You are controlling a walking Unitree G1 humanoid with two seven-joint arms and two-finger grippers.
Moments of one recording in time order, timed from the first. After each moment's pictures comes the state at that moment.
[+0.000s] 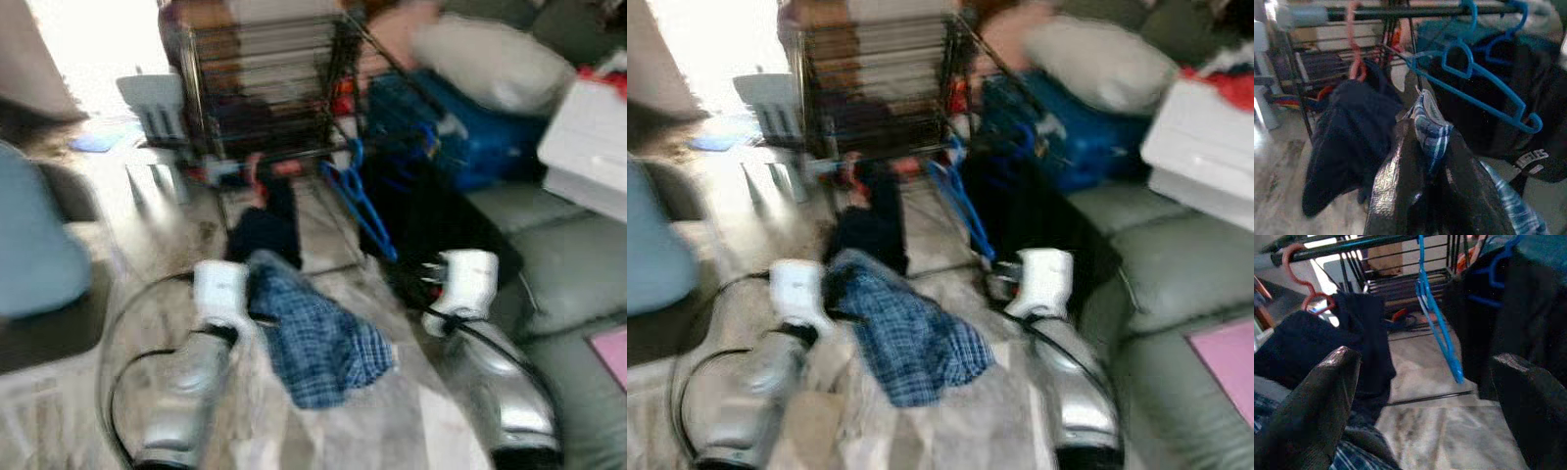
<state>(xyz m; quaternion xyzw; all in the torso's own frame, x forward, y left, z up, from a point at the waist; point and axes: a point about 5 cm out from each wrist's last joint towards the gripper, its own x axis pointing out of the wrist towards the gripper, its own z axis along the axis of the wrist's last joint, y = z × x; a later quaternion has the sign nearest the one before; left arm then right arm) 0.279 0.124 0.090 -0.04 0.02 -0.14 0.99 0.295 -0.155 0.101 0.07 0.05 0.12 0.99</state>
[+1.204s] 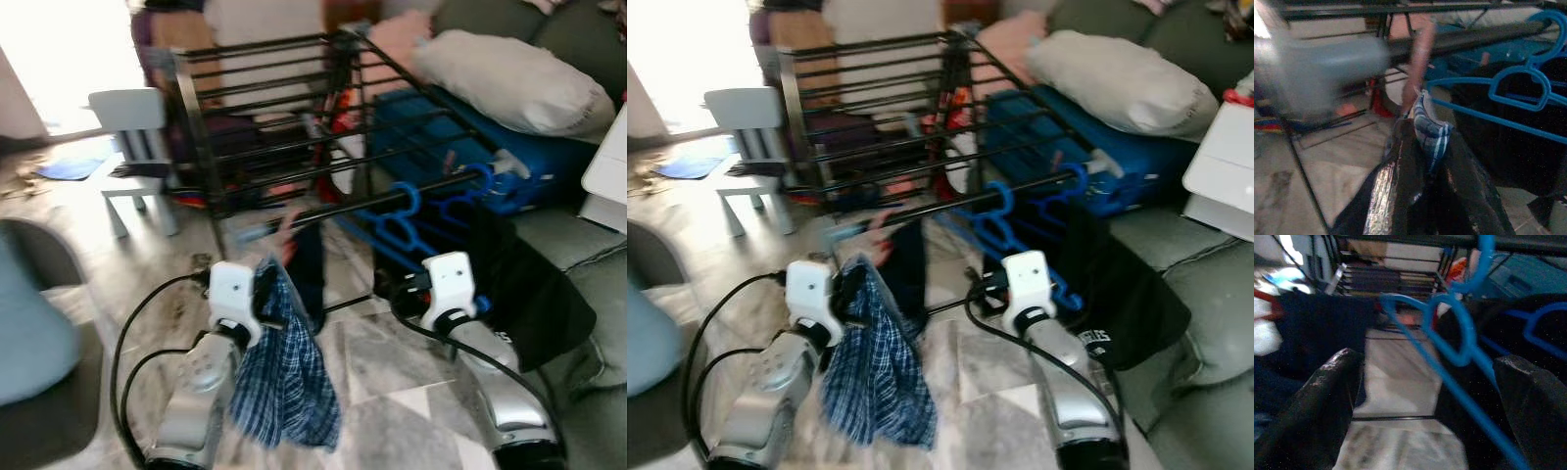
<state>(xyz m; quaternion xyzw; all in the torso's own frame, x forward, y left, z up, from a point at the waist) 0.279 0.097 0.088 -0.03 0.03 -0.17 0.98 0.298 -0.167 0.091 -0.08 0.07 0.12 0.99</state>
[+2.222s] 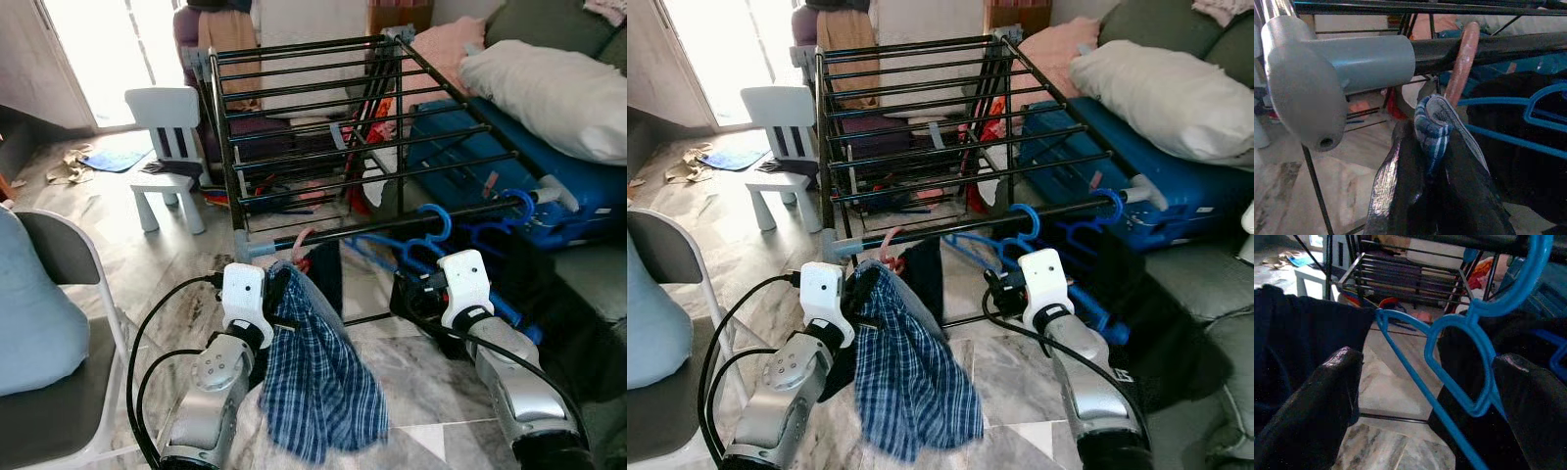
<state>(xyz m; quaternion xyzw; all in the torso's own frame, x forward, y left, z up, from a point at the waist) 0.280 0.100 0.086 -0.05 0.03 -0.16 0.99 0.300 -0.182 0.090 -0.09 0.09 0.13 0.98</state>
